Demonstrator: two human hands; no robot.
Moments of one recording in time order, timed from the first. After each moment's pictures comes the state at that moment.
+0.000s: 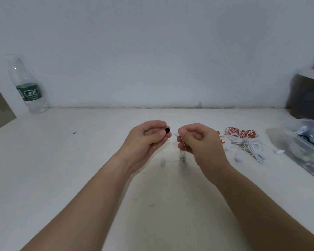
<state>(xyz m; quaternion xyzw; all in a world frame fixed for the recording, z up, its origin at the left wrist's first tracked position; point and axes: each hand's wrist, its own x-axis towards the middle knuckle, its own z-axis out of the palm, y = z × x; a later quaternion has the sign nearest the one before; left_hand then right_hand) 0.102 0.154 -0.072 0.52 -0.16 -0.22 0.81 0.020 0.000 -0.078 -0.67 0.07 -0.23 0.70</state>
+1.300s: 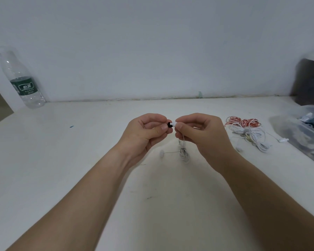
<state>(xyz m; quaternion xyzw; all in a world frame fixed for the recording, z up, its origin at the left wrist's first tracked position) 0.098 0.153 -0.075 0.54 -0.19 -0.22 0.79 0.016 -0.007 -0.074 -0.69 0.04 -0.22 0.69</state>
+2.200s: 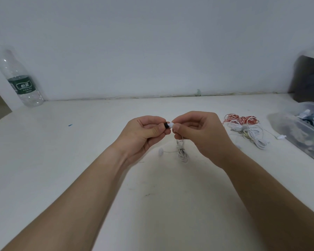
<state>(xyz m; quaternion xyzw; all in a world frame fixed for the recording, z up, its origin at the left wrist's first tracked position) 0.093 0.153 -0.072 0.54 -0.15 -0.25 0.79 0.014 -0.013 -0.071 -0.73 -0.02 -0.19 0.65</state>
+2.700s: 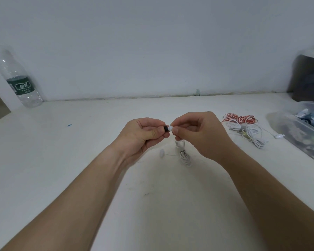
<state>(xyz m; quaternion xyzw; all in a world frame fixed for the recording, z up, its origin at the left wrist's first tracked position) 0.093 0.155 -0.074 0.57 -0.15 -0.26 0.77 0.013 -0.018 -0.069 -0.80 -0.04 -0.19 0.56</state>
